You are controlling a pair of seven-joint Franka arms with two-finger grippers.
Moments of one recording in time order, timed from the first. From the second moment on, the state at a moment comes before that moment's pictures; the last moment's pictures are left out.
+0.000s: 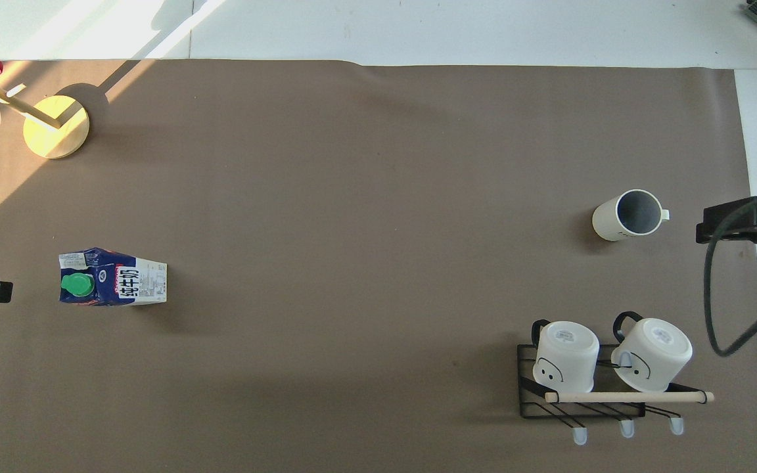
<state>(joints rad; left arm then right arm) 0.05 -0.25 -0.05 -1.72 -0.05 1.47 0.10 0.06 -0.07 -0.04 -1.53 -0.02 1.45 0.18</state>
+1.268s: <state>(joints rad) 0.05 -0.25 -0.05 -1.72 -0.05 1.47 0.10 0.05 -0.07 -0.05 -1.53 -0.02 1.50 0.18</state>
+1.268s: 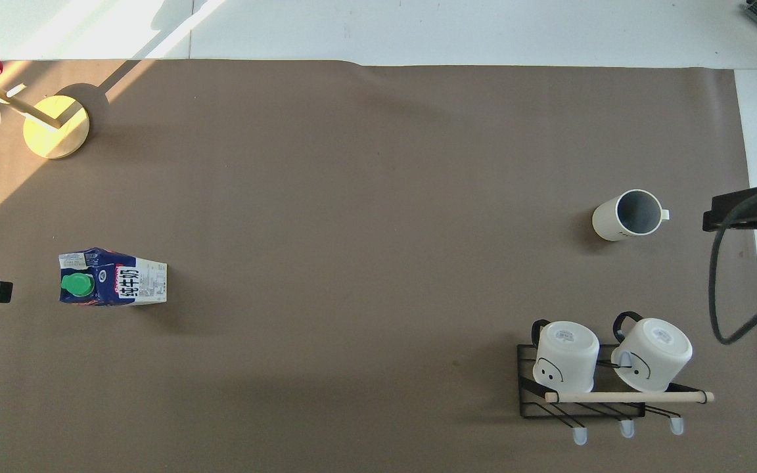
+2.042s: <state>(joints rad) 0.05 -0.25 -0.05 -1.72 -0.05 1.47 0.10 0.01 0.00 -0.05 -1.65 -0.02 1.74 0.16</state>
